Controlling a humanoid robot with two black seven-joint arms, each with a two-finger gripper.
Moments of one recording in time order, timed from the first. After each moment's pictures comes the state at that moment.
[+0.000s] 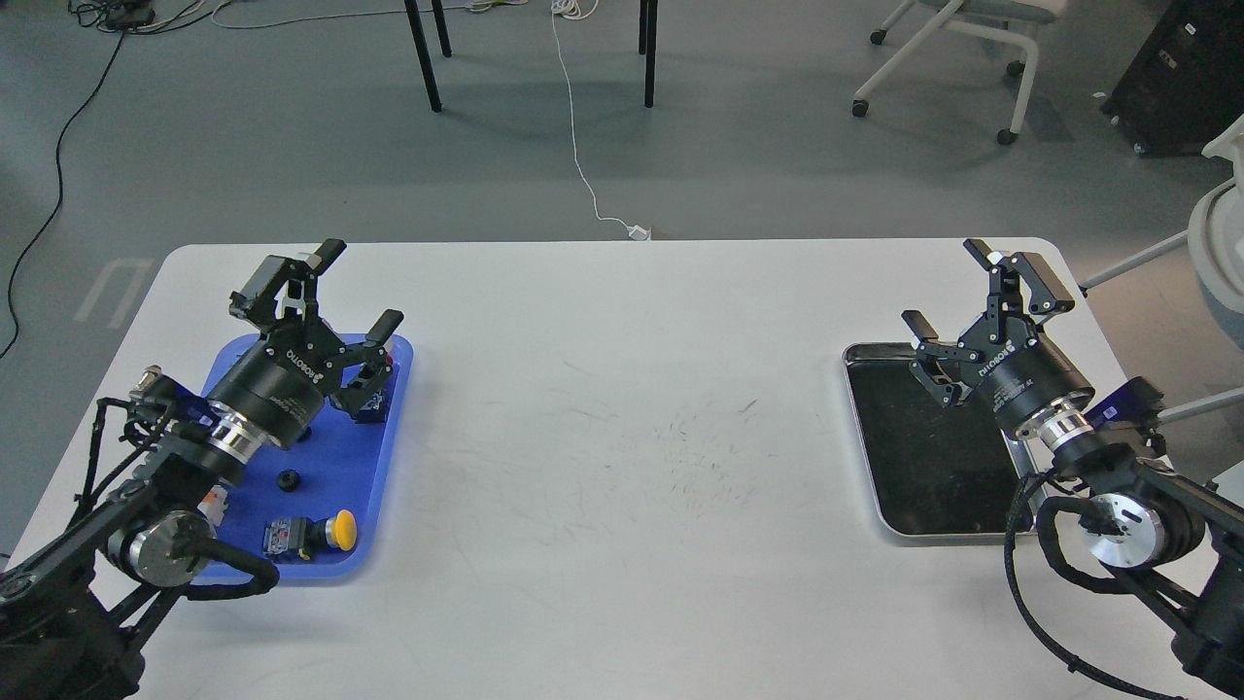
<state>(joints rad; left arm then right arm) -0.23 0.43 -1.04 -1.14 0.51 -0.43 -0.40 0.40 -0.56 0.68 1.09 -0.19 0.25 0.49</state>
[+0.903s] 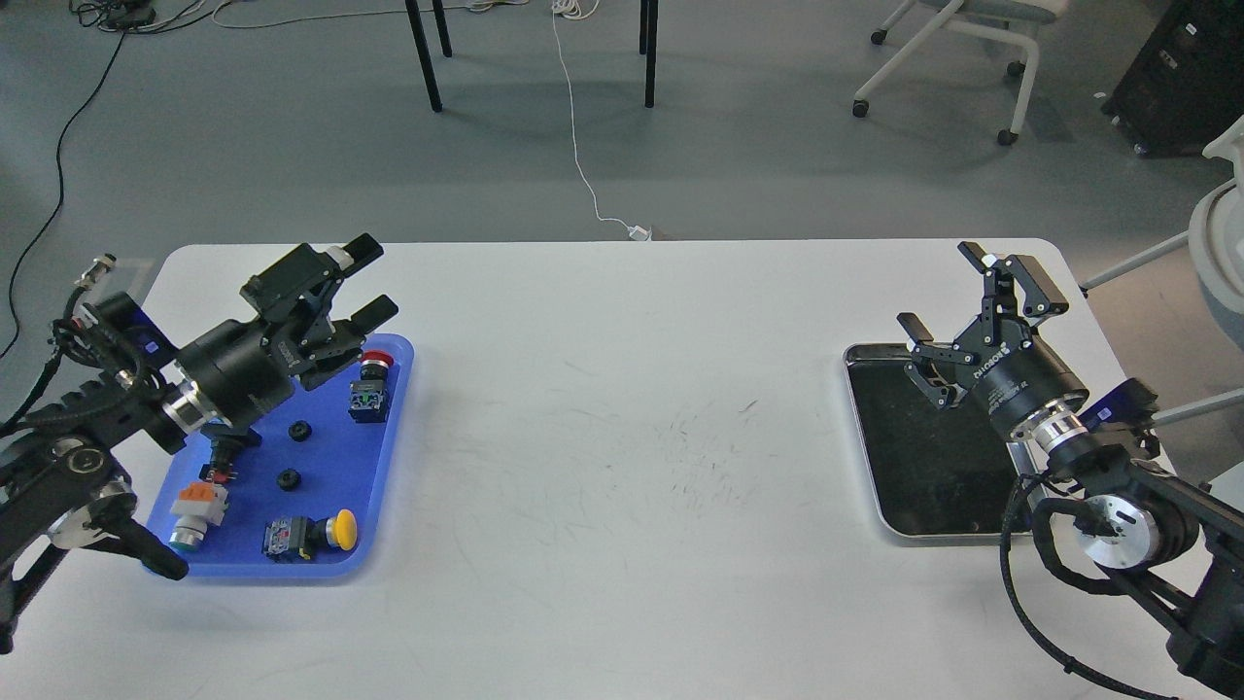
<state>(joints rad) -0.31 0.63 -1.02 -1.24 1.11 -0.49 -0.49 0.40 -0.55 0.67 1.09 -0.20 0.25 0.49</state>
